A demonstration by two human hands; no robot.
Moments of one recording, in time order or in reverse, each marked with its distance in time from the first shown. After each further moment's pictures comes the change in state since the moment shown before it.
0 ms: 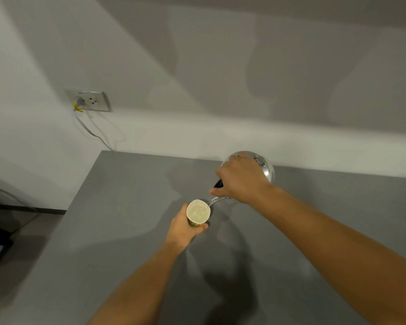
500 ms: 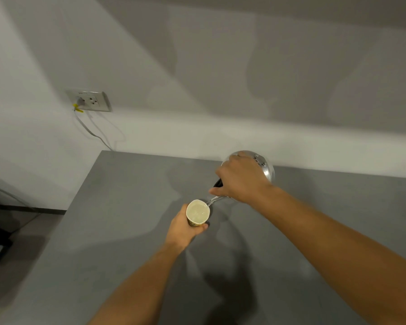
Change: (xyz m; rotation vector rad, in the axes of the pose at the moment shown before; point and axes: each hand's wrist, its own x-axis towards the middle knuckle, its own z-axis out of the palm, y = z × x) left_hand -0.002 0.002 0.000 0.011 0.007 -0.005; right_hand 0.000 0.001 0.001 0.006 -0.009 0.001
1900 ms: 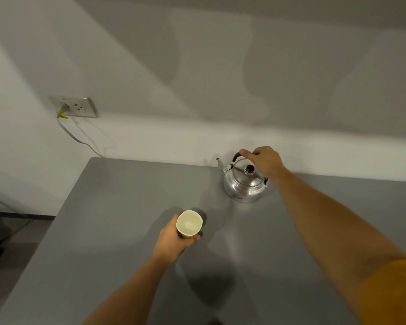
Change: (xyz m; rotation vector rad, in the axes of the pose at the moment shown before) left_hand 0.003 0.001 -0.006 -0.013 -0.005 0.004; right_hand 0.037 0.133 0.113 1.020 -0.021 0.841
